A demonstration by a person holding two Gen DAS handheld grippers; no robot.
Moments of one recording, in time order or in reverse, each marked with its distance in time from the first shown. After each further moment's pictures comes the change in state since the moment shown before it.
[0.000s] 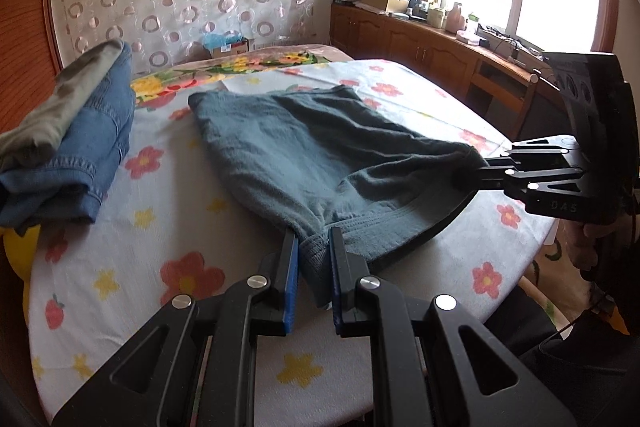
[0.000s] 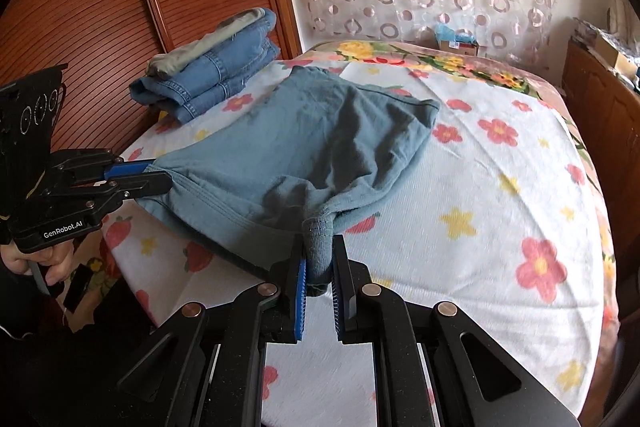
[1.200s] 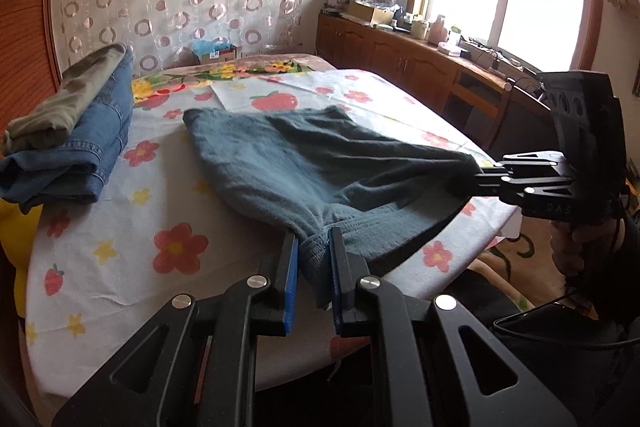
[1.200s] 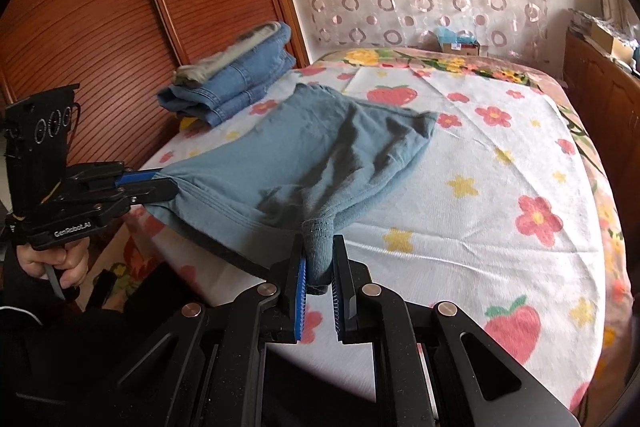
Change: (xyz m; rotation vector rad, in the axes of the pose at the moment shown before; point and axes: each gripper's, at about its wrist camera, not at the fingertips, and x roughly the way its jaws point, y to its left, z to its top) left arm -0.044 -0.010 -0.012 -0.010 -0.049 -0.065; right arm -0.035 0.004 -0.027 0.044 -0.053 0.054
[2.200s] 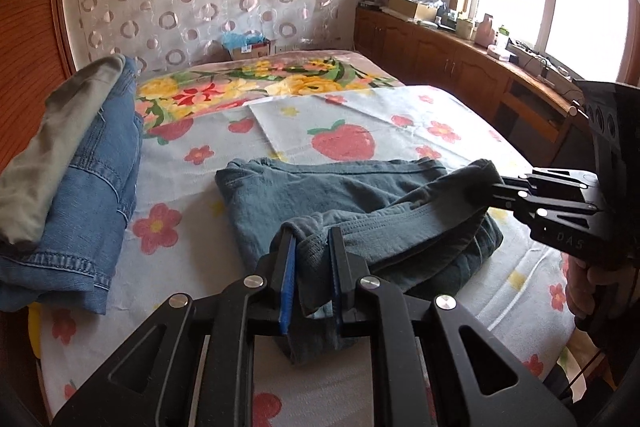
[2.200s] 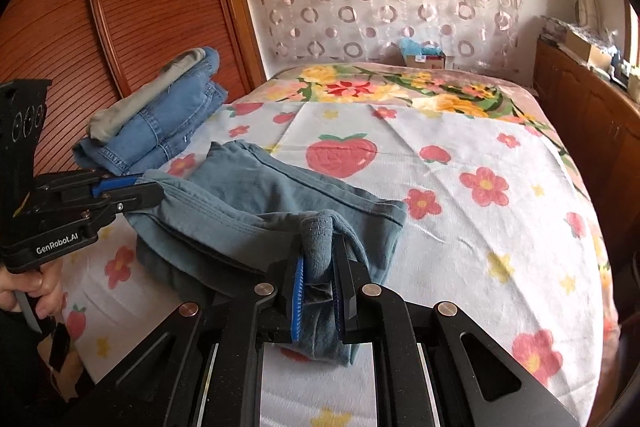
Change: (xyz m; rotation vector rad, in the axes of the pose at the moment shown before) left arm 0.102 0.063 0.080 -0.037 0.048 0.116; right arm 0.122 -0.043 0.082 0.043 -0.034 -0.145
